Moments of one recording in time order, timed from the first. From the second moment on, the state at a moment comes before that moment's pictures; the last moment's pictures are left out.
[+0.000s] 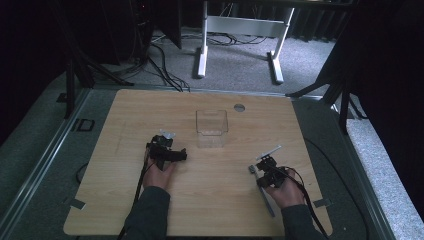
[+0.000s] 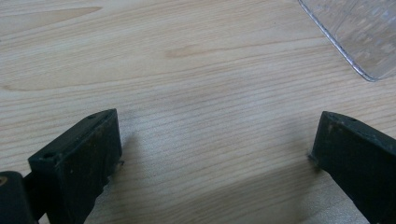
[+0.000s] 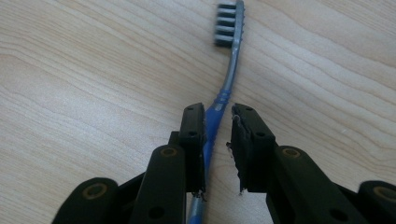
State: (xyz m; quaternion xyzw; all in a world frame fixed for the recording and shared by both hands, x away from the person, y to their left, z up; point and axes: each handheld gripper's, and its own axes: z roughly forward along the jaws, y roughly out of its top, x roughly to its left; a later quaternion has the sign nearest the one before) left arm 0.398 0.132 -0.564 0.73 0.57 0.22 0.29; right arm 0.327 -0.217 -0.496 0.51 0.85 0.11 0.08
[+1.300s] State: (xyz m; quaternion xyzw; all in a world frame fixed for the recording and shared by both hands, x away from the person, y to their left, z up) left arm 0.398 0.132 -0.564 0.73 0.57 0.22 0.29; right arm 0.327 -0.214 -0.508 0.51 0.86 0.08 0.05
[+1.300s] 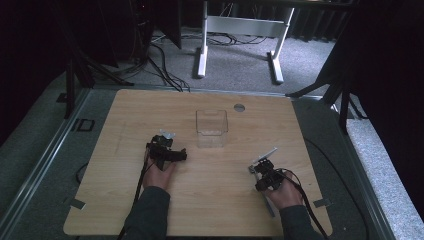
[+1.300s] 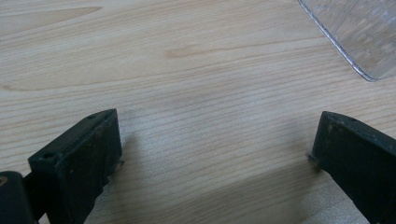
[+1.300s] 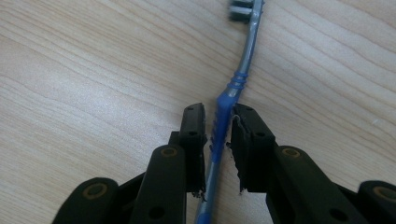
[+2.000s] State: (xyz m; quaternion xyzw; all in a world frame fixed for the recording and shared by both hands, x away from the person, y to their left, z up) left arm 0.398 0.131 -0.564 0.73 0.57 0.22 0.29; right arm 0.331 -0.213 -0.514 0.51 0.86 0.05 0.04
